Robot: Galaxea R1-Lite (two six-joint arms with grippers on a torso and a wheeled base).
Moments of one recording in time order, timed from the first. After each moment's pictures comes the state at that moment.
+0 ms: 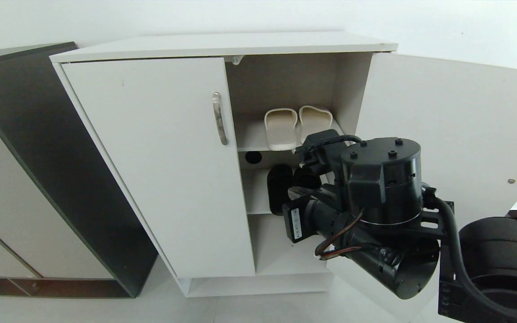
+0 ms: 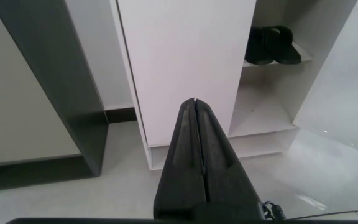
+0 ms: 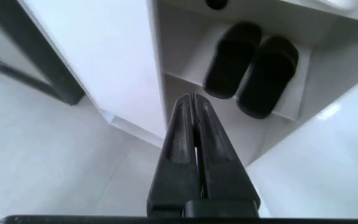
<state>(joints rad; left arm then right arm) 0.00 0.00 0.00 0.00 -0.06 0.03 0.99 1.77 -1.07 -0.46 -0.50 0.11</state>
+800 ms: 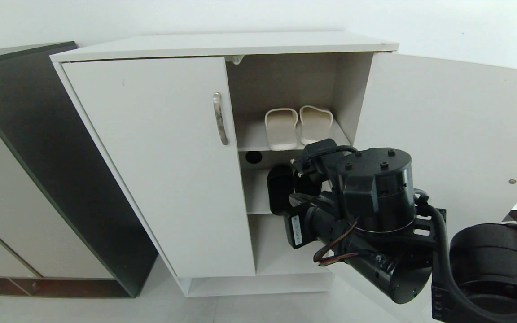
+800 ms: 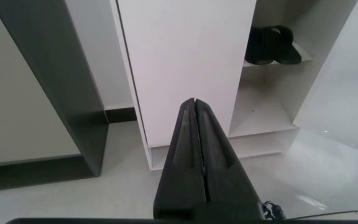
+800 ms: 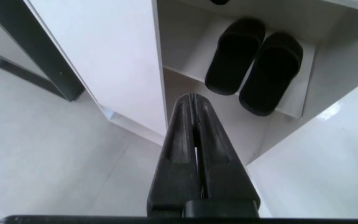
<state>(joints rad) 0.00 0.00 0.00 0.00 -0.06 0.03 0.99 1.78 -1.04 -0.48 -0.50 0.10</state>
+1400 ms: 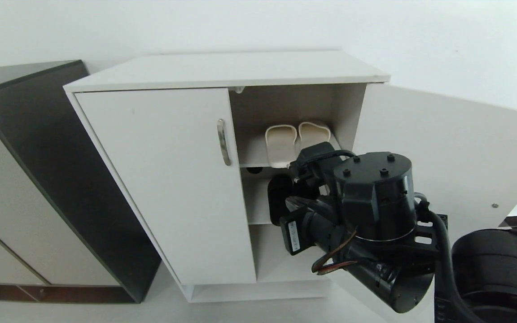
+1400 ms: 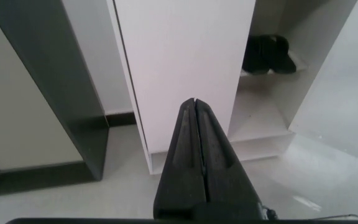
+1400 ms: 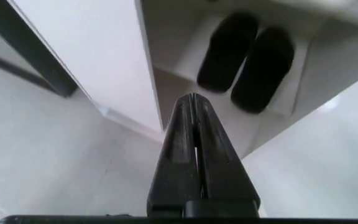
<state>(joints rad) 0.00 0.00 0.00 0.00 -0.06 0.03 0.99 1.78 -1.04 -0.48 -0.50 0.10</state>
